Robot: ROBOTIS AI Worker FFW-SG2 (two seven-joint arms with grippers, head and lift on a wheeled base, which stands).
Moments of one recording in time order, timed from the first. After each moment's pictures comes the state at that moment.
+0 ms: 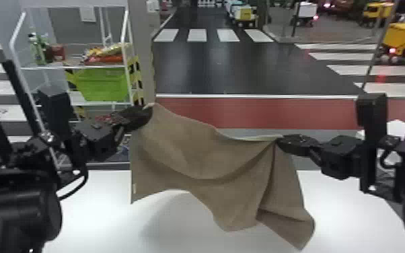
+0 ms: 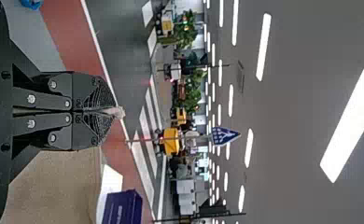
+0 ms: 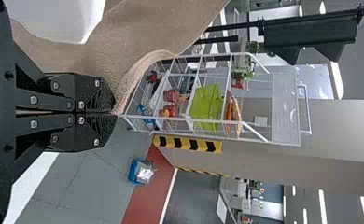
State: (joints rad) left arm -0.30 0.00 0.22 -1.80 -0.09 0.43 -0.87; right arm -0.28 -0.19 -0.08 -1.94 0.08 0.81 0.86
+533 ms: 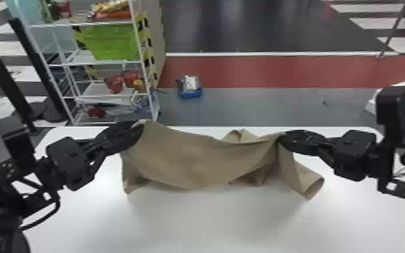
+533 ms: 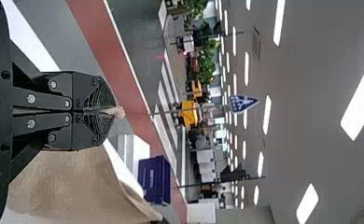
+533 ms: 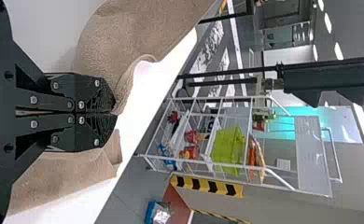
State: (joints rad) left arm 0.14 0.05 0.36 -2.06 -0.02 0.26 -1.08; right arm -0.03 -0.22 -0.06 -2.11 0.07 0.80 0.97
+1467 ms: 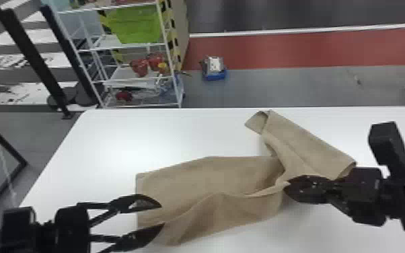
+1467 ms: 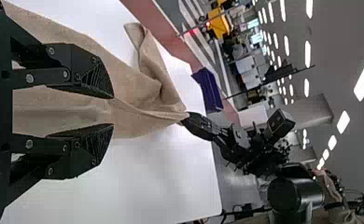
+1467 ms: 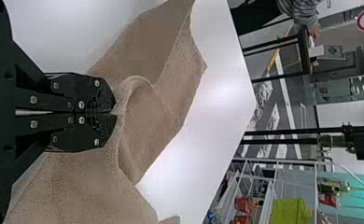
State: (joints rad) left arm 0.49 0.11 0.46 -2.10 -0.06 -0.18 -1.46; right arm 0.12 -0.29 0.08 -2.14 0.19 0.81 1.15
